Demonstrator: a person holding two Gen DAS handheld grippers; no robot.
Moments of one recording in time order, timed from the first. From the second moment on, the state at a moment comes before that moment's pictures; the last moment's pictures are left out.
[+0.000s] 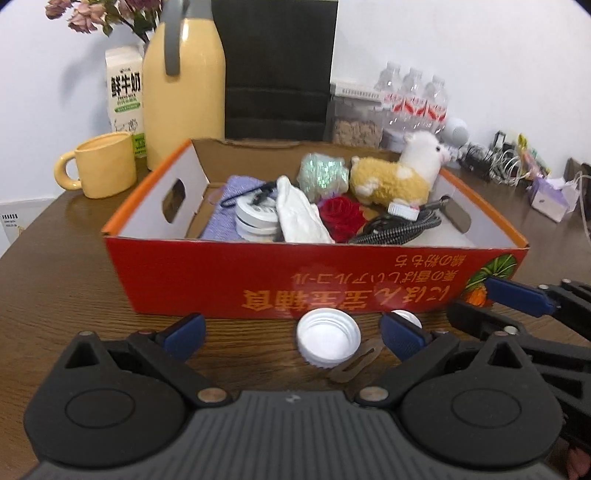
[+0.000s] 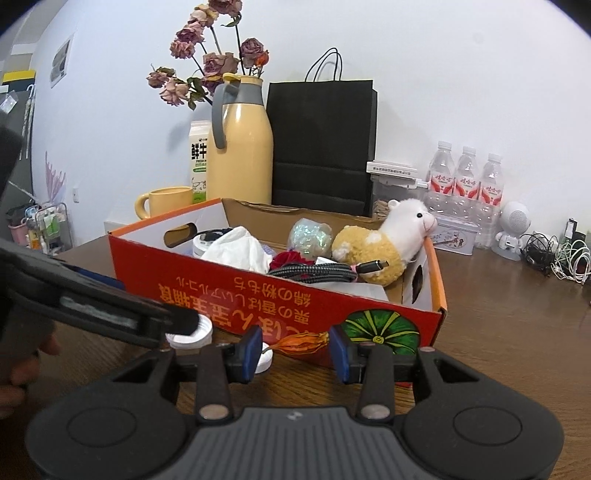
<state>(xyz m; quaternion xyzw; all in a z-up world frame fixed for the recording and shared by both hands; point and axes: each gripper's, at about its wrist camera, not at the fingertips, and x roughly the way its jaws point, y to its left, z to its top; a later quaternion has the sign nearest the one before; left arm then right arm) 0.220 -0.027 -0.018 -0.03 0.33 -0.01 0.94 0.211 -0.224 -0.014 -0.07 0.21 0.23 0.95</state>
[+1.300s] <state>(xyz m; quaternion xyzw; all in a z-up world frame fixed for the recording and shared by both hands) 0.194 -0.009 0.033 -0.05 0.23 -0.01 0.97 0.211 -0.220 0.006 -0.05 0.17 0.22 0.96</state>
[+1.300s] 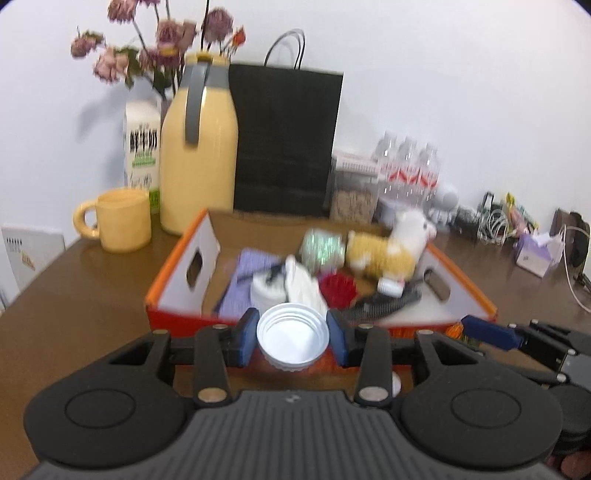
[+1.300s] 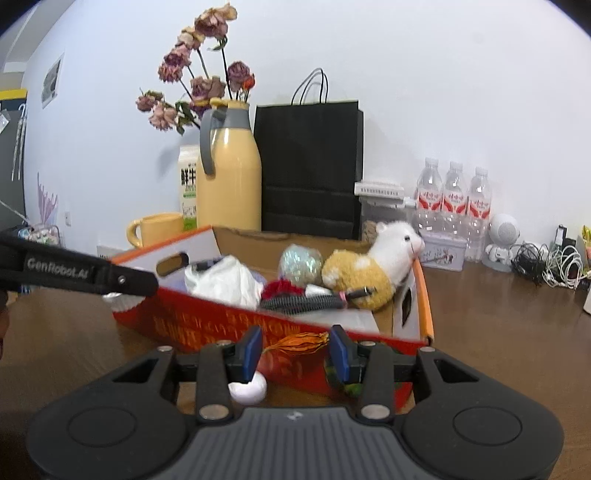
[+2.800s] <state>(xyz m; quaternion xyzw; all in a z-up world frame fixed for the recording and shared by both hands) 0.276 0.004 0.028 -0.07 0.18 0.02 0.98 0.287 -0.186 0.014 -0.04 0.18 0.16 0.97</state>
